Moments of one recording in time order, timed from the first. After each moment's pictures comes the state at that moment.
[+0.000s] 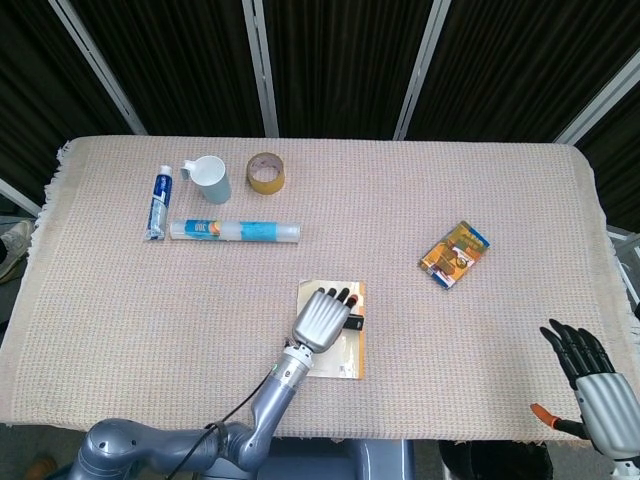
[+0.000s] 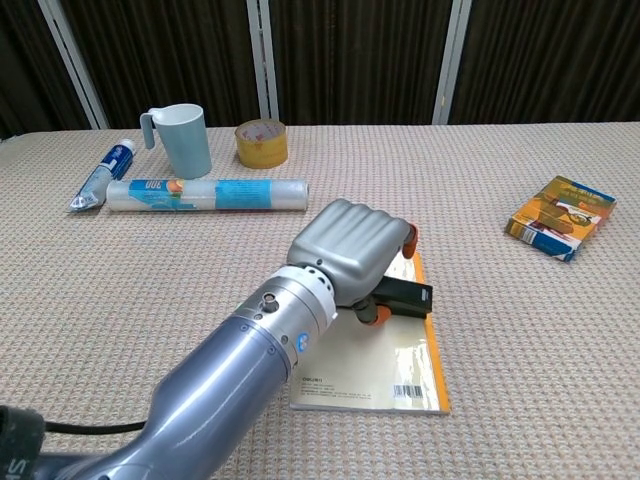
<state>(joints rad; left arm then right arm) -0.89 -2.24 -0.26 -1.13 1.13 1.13 0.87 -0.02 -0.98 -0.09 -1.69 -1.75 1.59 0.16</state>
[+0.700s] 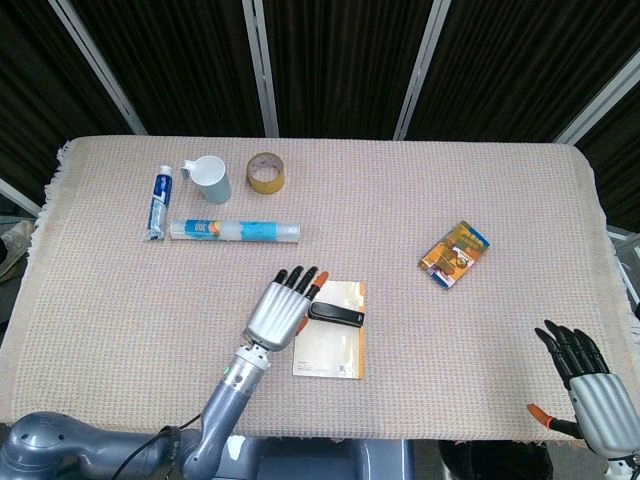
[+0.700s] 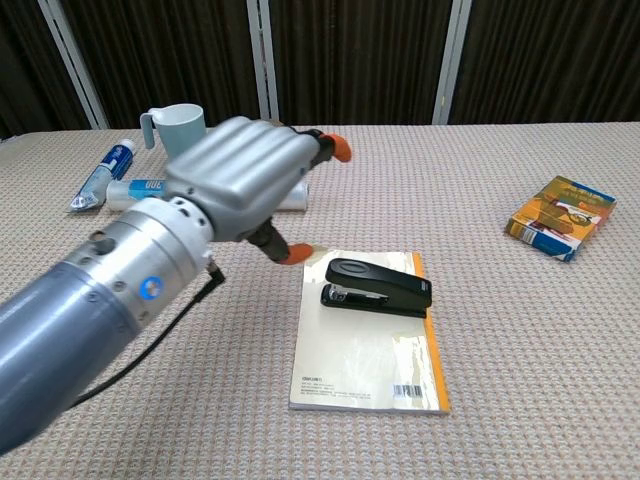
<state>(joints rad) -0.74 -1.91 -0.17 -1.57 1.25 1.33 0.96 -0.02 -0.99 -0.09 -1.70 -1.75 1.59 0.11</state>
